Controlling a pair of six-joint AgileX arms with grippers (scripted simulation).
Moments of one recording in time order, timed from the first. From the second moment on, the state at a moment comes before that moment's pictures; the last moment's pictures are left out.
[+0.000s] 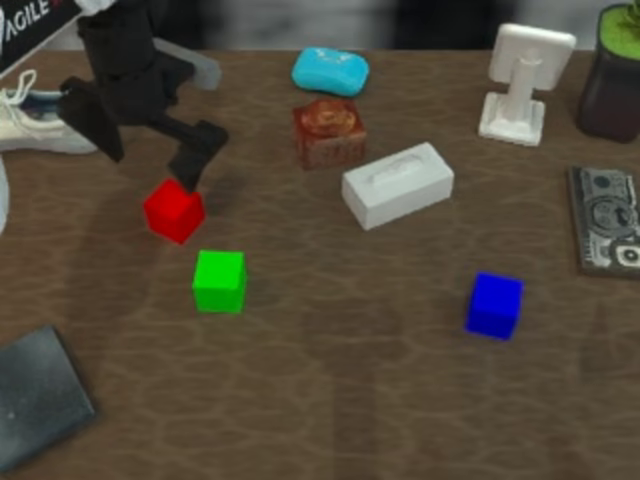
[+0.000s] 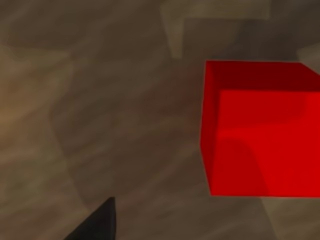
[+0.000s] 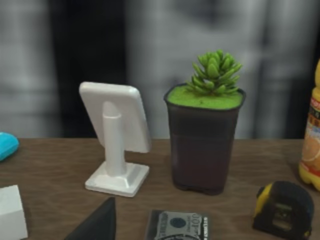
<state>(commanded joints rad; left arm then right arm) -0.24 2.43 2.17 -1.31 0.01 0.31 0.00 0.00 0.00 0.00 0.00 0.00</state>
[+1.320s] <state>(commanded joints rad) -0.24 2.51 1.95 -1.01 0.01 0.31 0.00 0.00 0.00 0.00 0.00 0.00</state>
